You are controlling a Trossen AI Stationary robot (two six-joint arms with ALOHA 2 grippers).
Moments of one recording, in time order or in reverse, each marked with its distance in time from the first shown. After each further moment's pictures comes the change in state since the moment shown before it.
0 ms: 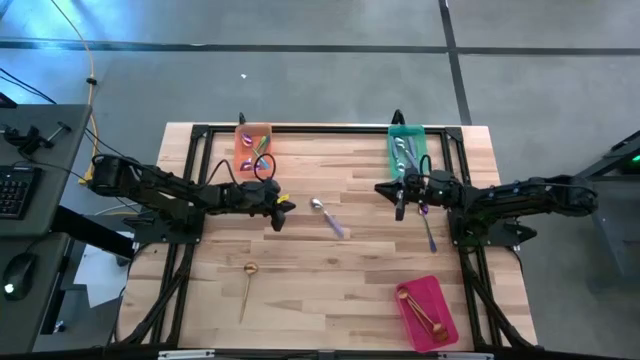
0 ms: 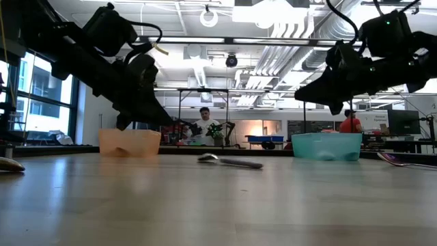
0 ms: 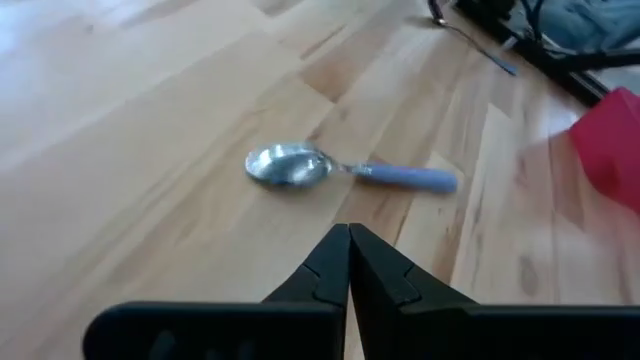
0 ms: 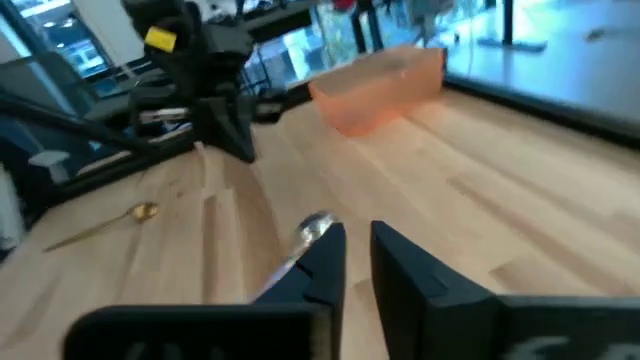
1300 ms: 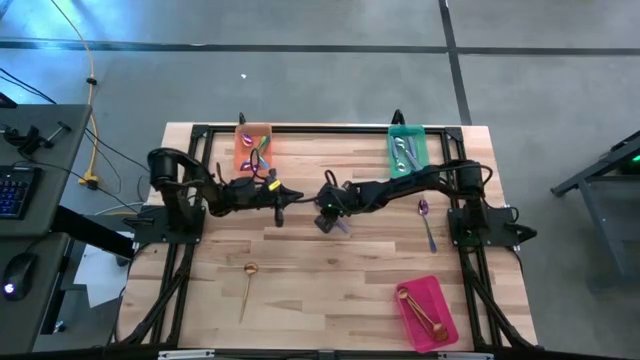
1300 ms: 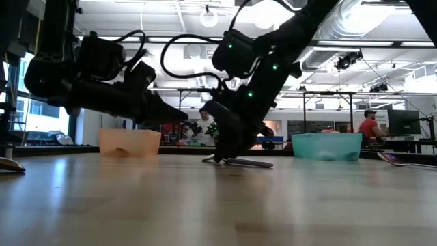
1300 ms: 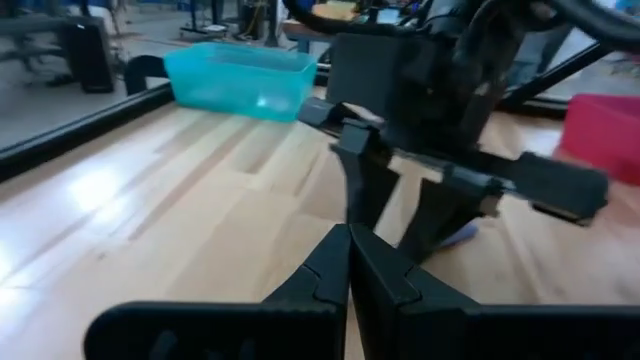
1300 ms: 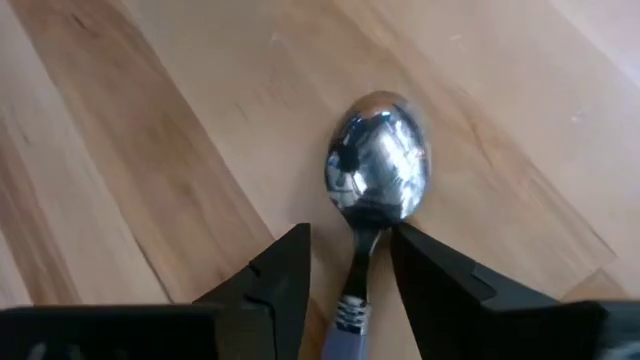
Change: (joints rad) left arm 0.128 0.447 -0.115 0.942 0.119 0.477; right arm 0.218 0.976 1.080 -0.938 0.223 0.235
